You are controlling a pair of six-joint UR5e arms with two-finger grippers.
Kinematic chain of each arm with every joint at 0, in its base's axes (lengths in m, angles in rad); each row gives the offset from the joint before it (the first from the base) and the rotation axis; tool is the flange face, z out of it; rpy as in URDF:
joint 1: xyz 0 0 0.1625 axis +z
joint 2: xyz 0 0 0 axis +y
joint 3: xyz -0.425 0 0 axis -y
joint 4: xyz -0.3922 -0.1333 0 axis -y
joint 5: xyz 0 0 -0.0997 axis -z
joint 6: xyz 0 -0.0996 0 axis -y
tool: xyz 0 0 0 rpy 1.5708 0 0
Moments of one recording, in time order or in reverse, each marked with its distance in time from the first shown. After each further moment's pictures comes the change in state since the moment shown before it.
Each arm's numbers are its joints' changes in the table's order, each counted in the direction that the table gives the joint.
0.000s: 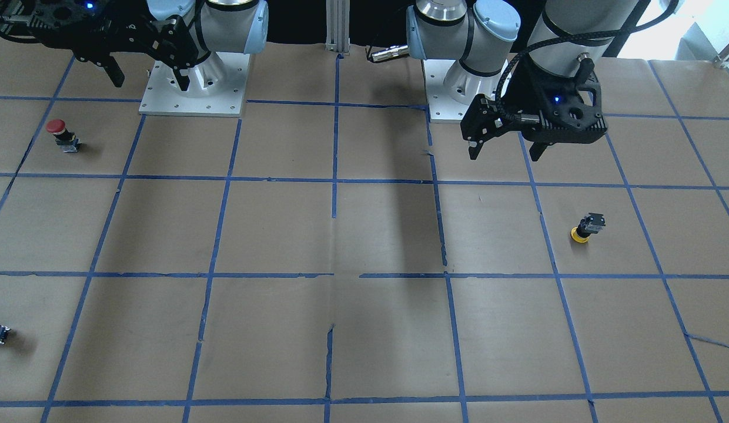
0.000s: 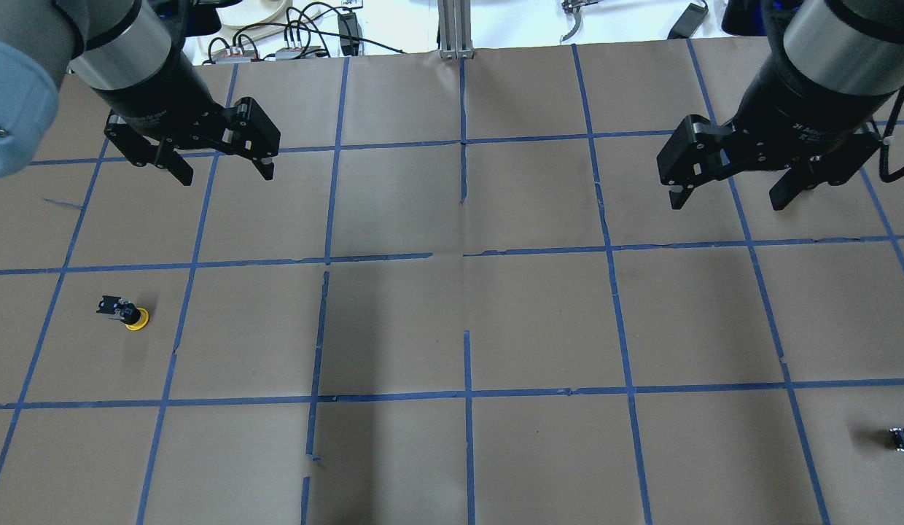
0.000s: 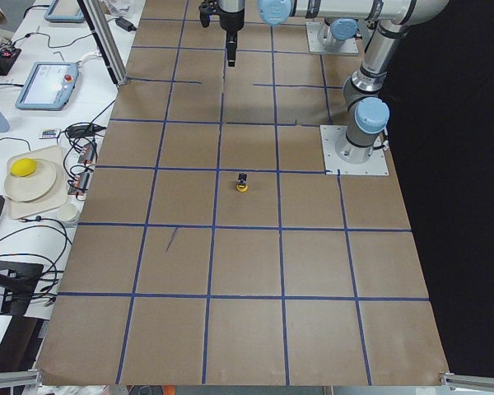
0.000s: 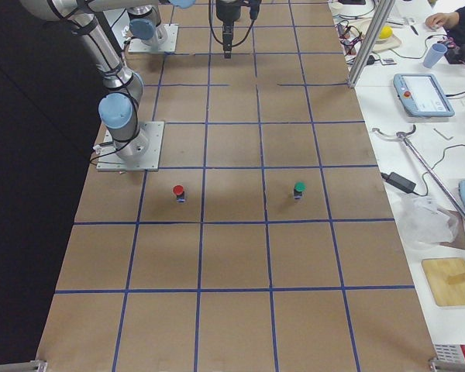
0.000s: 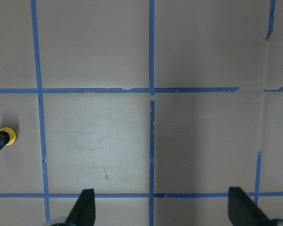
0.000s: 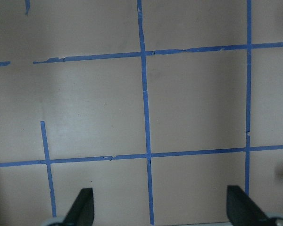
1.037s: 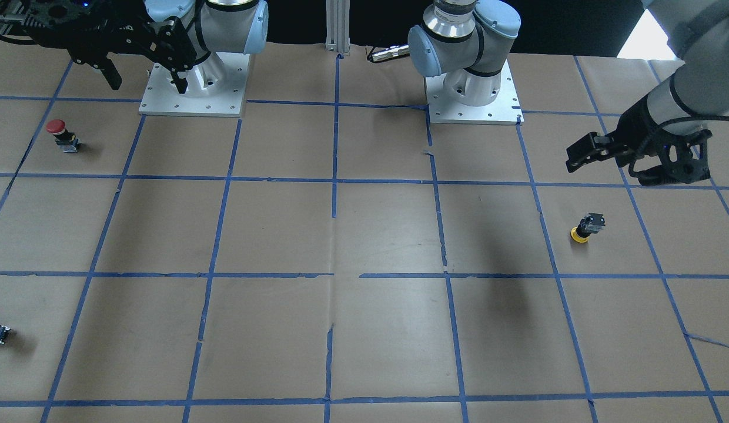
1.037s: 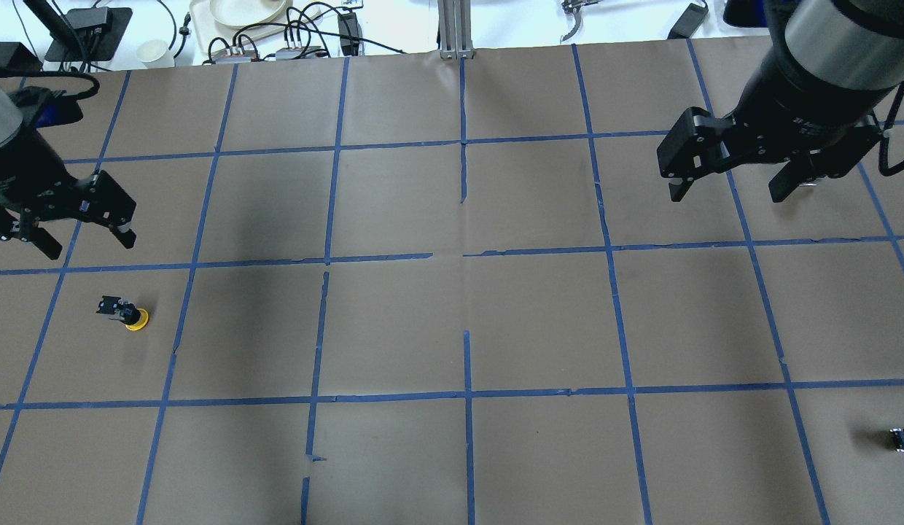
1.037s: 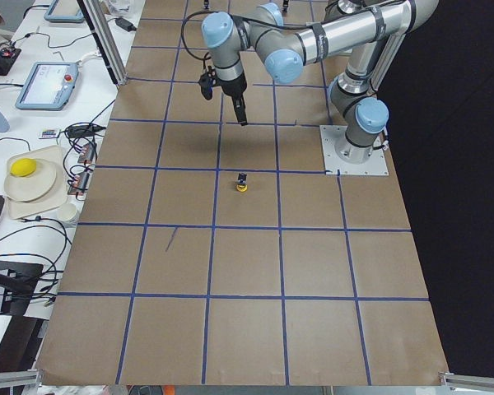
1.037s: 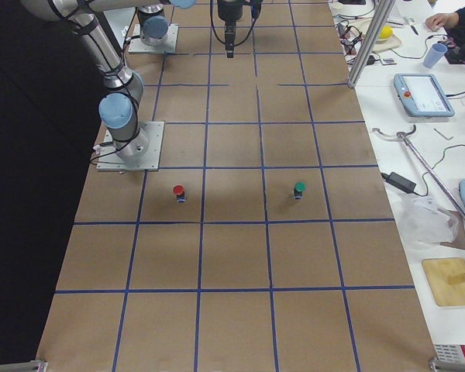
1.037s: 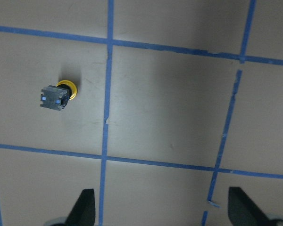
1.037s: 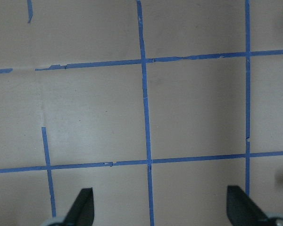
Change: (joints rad) left arm 0.413 0.067 -0.126 -0.041 0.106 0.302; right arm -0.001 0.000 0.000 -0.018 0.000 -0.002
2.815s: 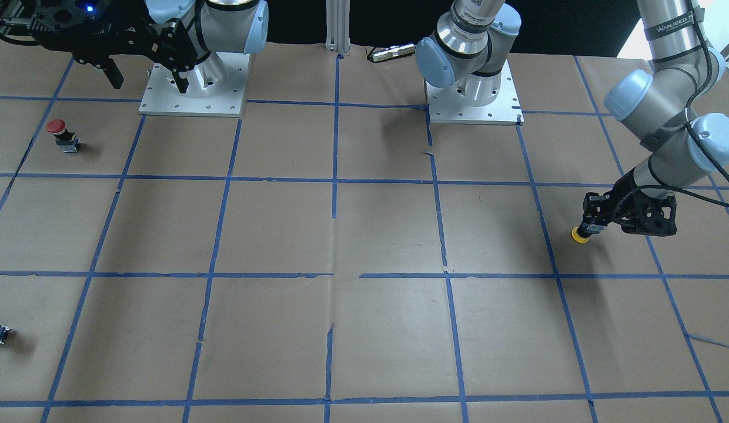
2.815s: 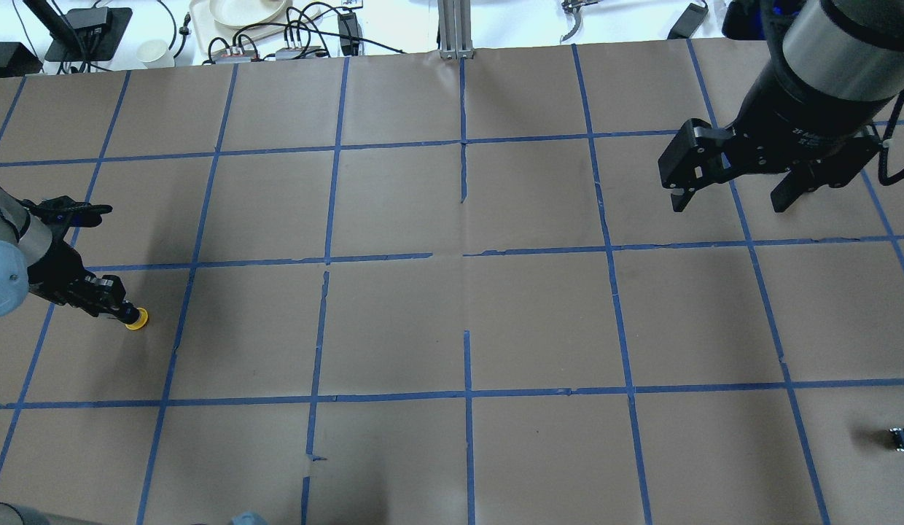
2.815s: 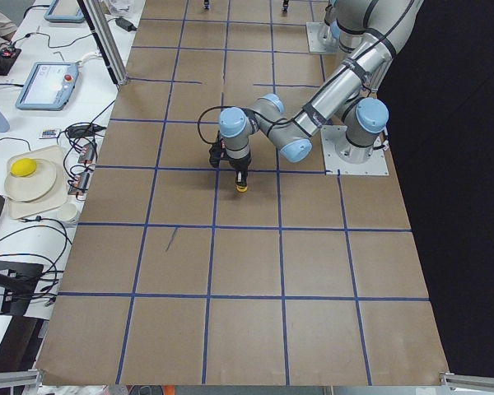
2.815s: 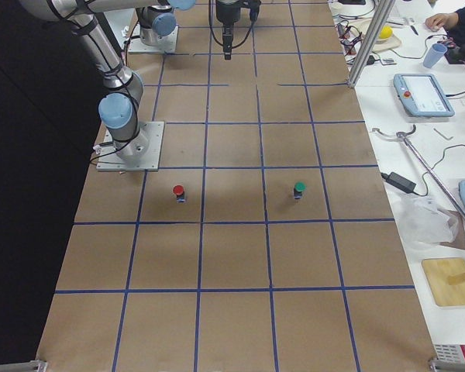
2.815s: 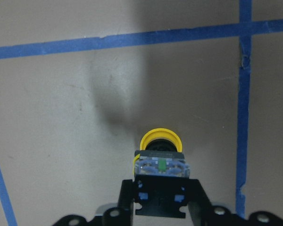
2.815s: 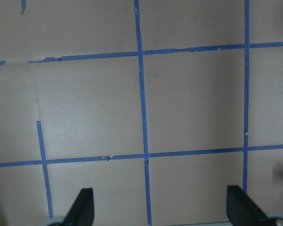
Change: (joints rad) left arm 0.181 0.150 -0.322 0.593 -0.001 0.389; right arm -0.001 0.004 0.014 0.015 -0.009 0.000
